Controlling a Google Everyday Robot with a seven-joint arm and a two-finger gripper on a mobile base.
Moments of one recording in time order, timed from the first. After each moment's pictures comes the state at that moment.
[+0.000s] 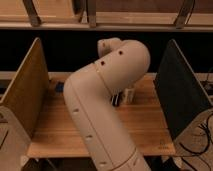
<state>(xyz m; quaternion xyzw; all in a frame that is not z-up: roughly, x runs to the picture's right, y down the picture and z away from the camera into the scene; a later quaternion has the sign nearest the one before) 0.016 -0.095 0.939 -0.09 -0.18 -0.89 0.42</state>
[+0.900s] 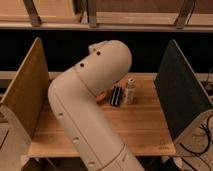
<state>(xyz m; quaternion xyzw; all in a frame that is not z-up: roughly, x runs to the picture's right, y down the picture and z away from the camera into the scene) 0.001 -0.076 0.958 -0.11 -0.18 -0.87 0.44</state>
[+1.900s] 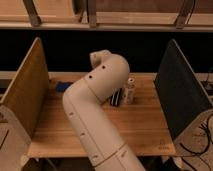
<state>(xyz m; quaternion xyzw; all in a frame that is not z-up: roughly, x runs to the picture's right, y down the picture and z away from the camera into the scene) -0.012 -0.015 1.005 -0.14 -0.28 -0.86 0.41</state>
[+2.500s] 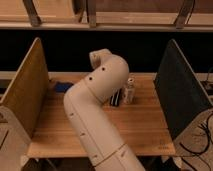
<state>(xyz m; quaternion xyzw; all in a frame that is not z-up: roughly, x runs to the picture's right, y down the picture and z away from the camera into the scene) -0.009 -0.026 1.005 -0.15 -0.27 -0.86 0.40</state>
